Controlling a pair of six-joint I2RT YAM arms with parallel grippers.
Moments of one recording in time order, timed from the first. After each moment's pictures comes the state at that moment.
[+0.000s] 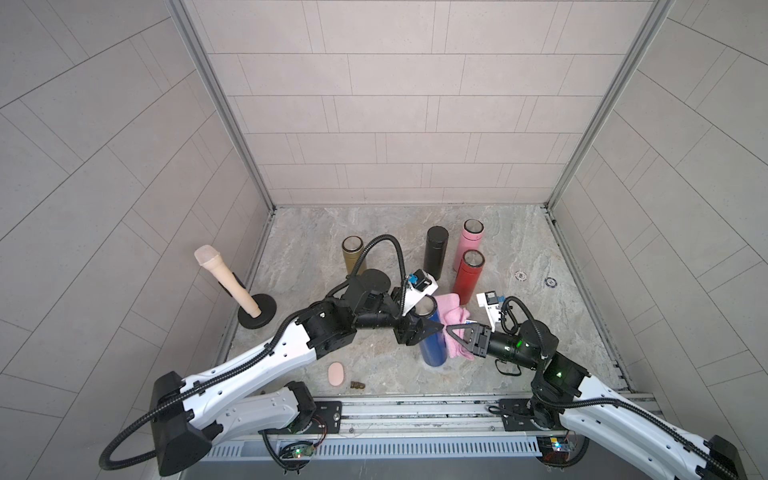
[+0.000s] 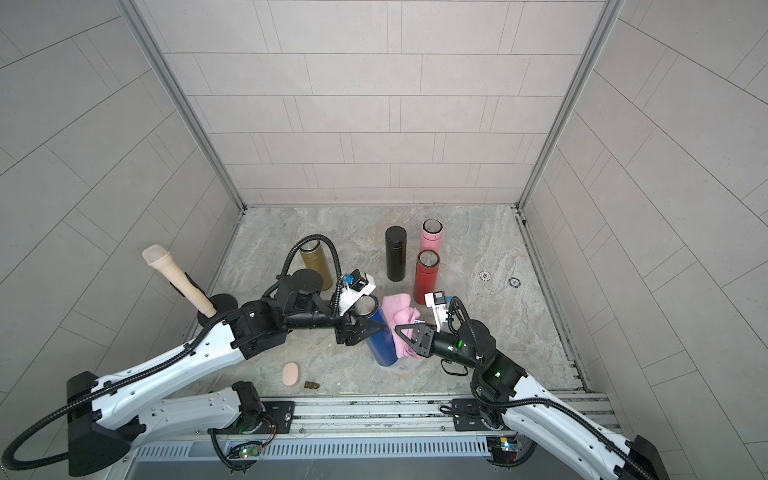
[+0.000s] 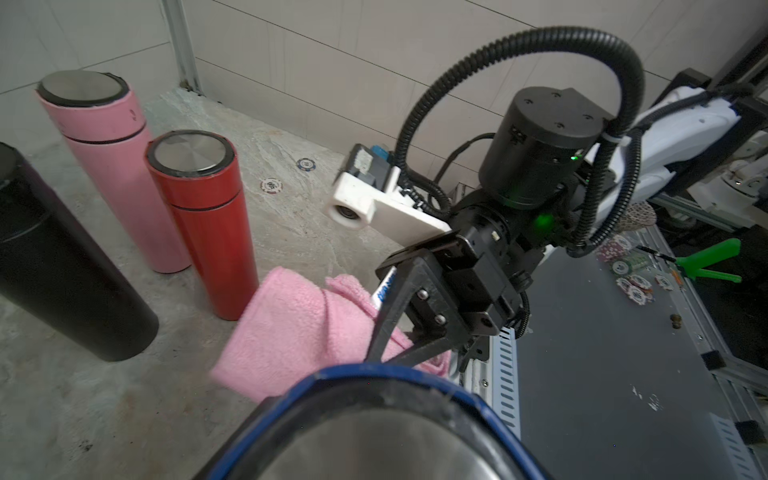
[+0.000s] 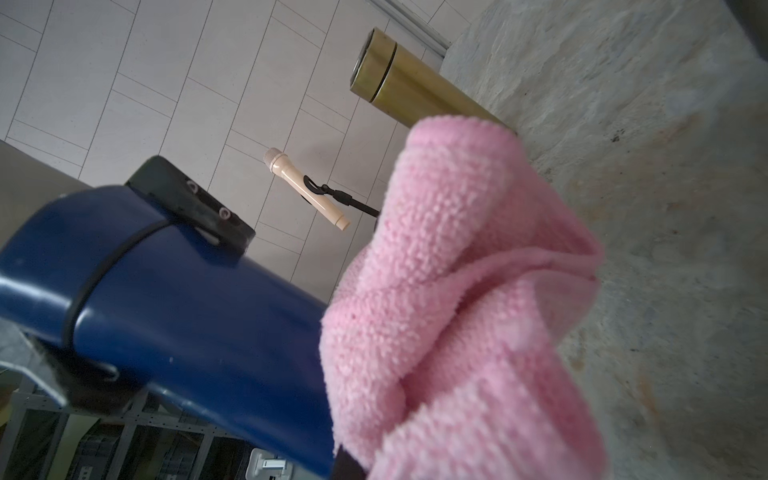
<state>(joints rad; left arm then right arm) -0.93 1.06 0.94 -0.31 0.36 -0.07 0.73 0.46 0.20 0.13 -0.38 1.03</state>
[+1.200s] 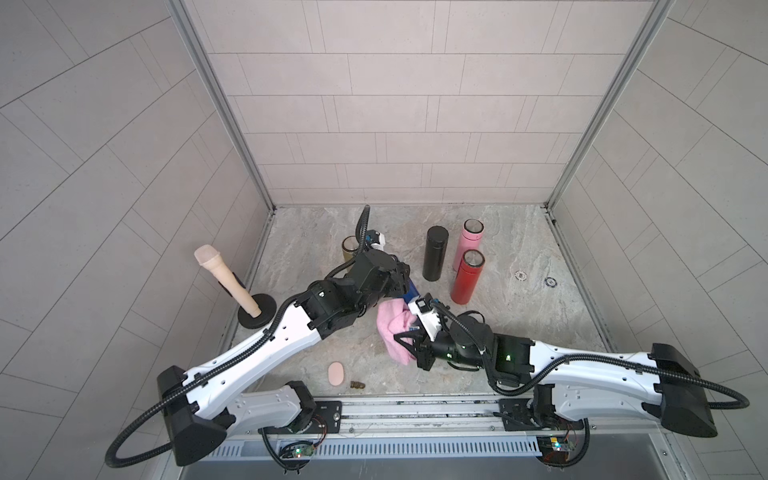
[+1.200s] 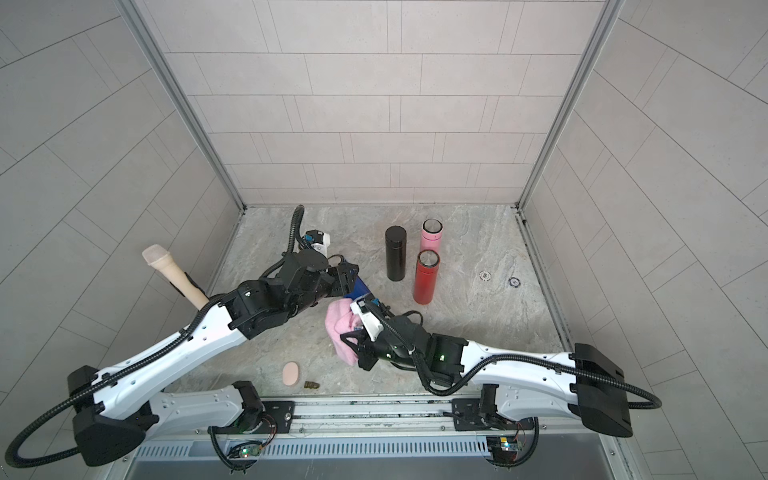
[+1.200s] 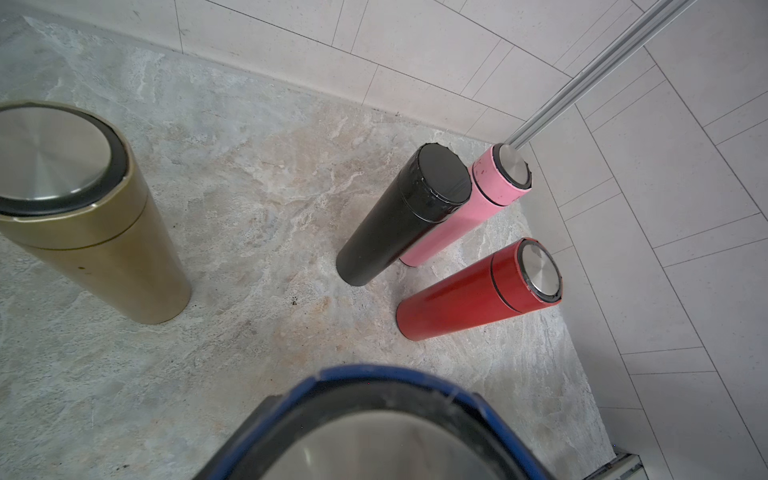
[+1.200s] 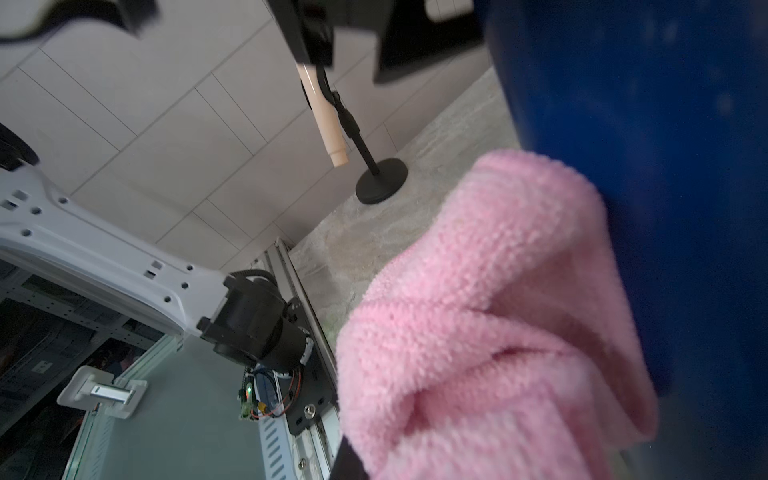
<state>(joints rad) -0.88 1.16 1.16 -0.61 -0.31 -0.77 1.19 1.11 0.69 0.15 0.03 0.52</state>
